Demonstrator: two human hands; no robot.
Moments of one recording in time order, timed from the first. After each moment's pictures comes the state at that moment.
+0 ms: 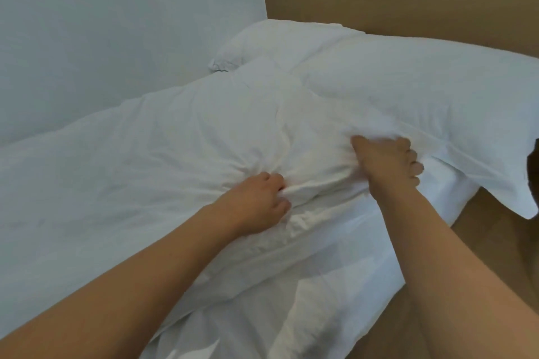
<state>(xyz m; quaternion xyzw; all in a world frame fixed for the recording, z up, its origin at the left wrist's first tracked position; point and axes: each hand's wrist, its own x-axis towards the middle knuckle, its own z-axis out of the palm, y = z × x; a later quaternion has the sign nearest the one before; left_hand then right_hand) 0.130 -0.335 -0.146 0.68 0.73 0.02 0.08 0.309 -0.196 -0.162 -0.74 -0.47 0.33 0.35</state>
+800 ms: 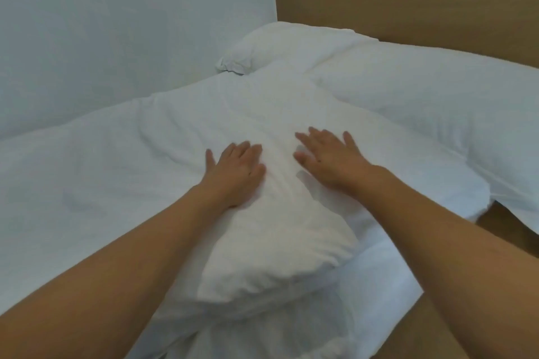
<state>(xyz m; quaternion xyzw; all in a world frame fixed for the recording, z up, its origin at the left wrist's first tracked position) 0.048 -0.303 -0.152 0.59 0.80 0.05 0.05 0.242 -0.191 -0.149 -0.41 -0.91 0.09 0.05</state>
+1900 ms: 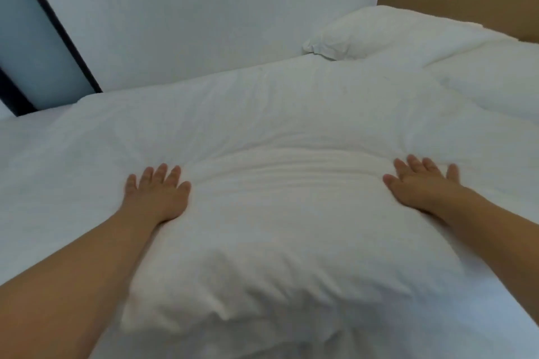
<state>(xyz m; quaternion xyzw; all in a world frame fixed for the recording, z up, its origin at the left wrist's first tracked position) -0.237 -0.513 -0.194 0.27 0.95 -0.10 0.11 0.119 -0.217 -0.189 -0.54 -0.83 0.04 -0.14</state>
